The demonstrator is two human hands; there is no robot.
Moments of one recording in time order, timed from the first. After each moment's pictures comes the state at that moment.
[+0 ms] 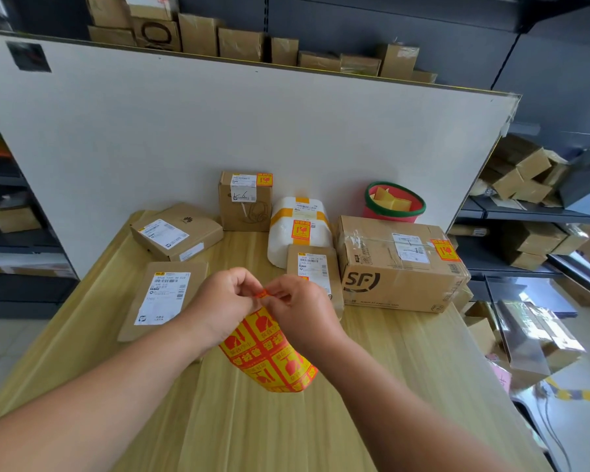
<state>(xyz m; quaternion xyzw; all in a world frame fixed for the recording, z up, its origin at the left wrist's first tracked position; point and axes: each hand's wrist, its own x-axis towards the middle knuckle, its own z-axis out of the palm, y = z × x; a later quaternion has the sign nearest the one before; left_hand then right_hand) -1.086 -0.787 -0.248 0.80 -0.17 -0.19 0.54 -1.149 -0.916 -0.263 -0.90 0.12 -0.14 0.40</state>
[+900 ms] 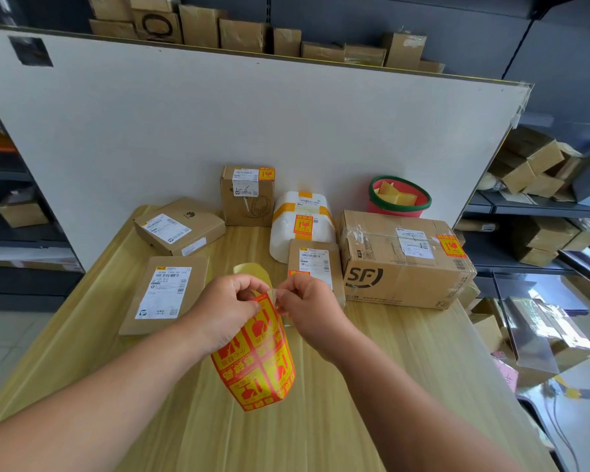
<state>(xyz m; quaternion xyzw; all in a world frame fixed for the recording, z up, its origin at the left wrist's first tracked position) -1.094 -0.791 -0.256 0.82 -0.18 -0.19 0.51 -1.148 -0.932 -0.273 -0.81 0.17 -0.06 0.56</state>
